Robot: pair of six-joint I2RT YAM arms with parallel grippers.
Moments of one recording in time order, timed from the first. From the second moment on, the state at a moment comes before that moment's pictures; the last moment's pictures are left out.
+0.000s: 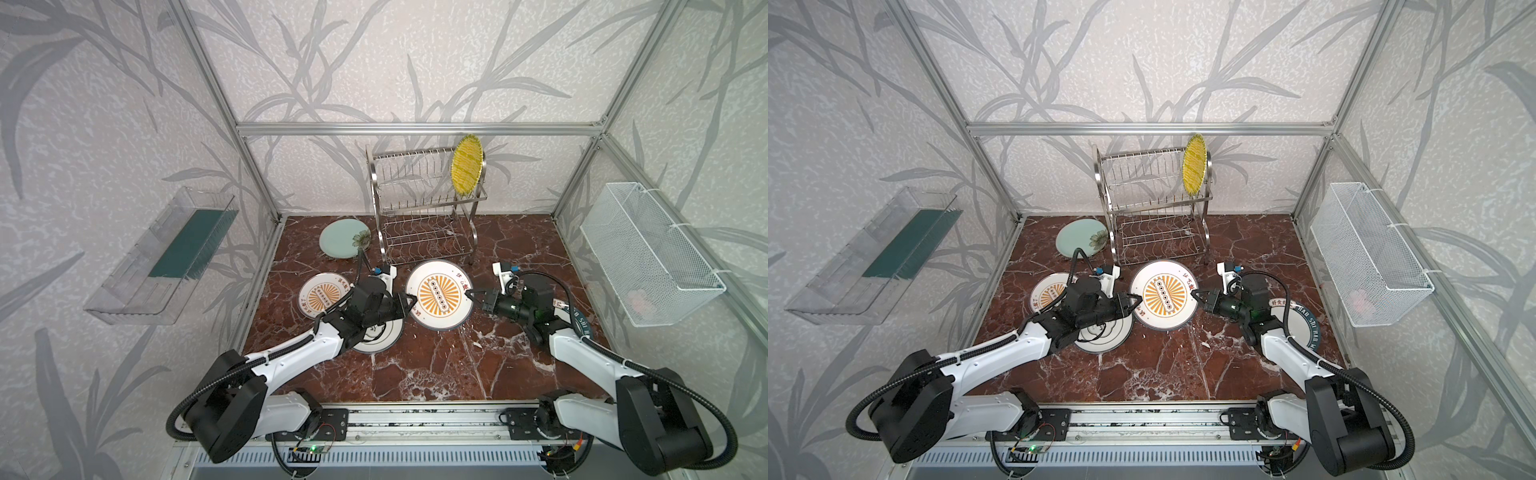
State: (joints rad) left arm -0.67 1.27 0.64 0.15 0.25 -0.85; right arm 0.22 1.20 0.45 0.35 -0.72 0.77
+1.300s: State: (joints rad) left arm -0.66 1.36 0.68 0.30 0.37 -0.90; right arm 0.20 1.21 0.42 0.57 -0.77 0.85
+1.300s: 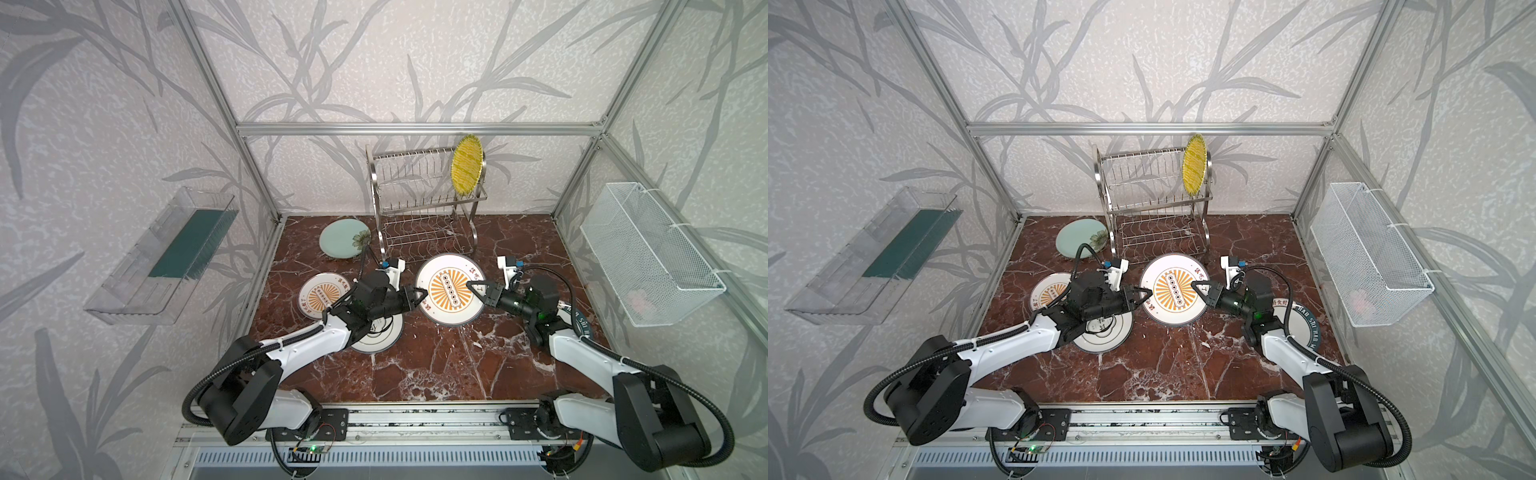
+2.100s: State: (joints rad) left arm -0.69 1.36 0.69 0.27 0.35 -0.82; right arm 0.22 1.16 0.42 0.48 -0.74 0.82
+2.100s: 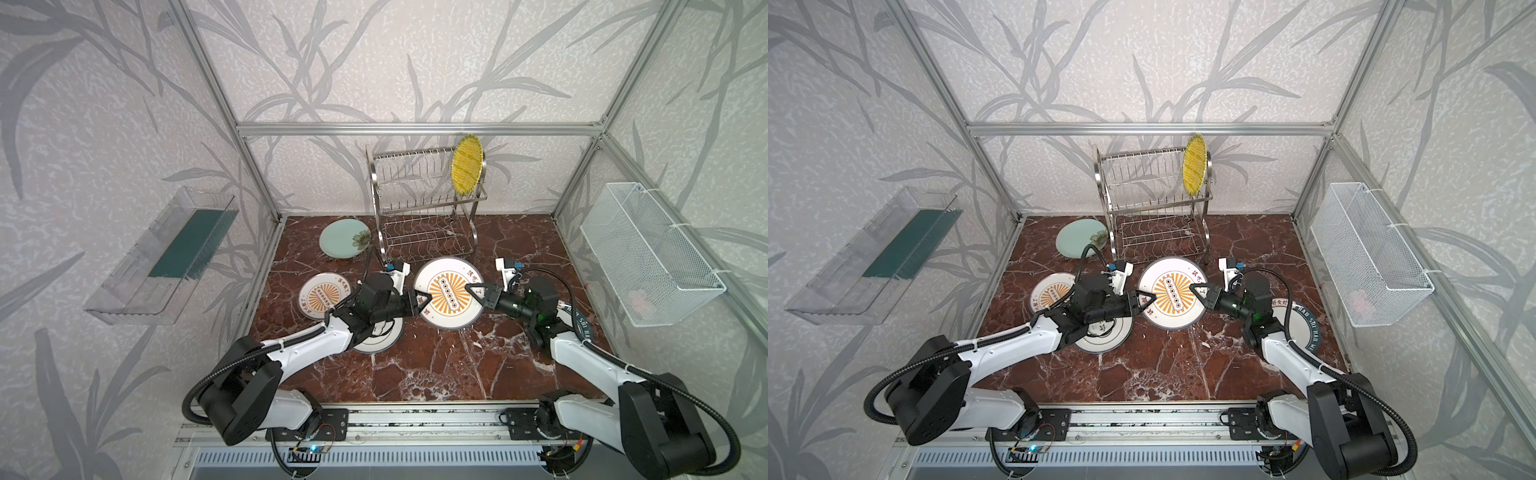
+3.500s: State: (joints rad) left arm -0.70 1.03 0.80 -0.29 0.06 -0.51; right arm 0.22 0.93 0.79 -0.30 -0.31 0.47
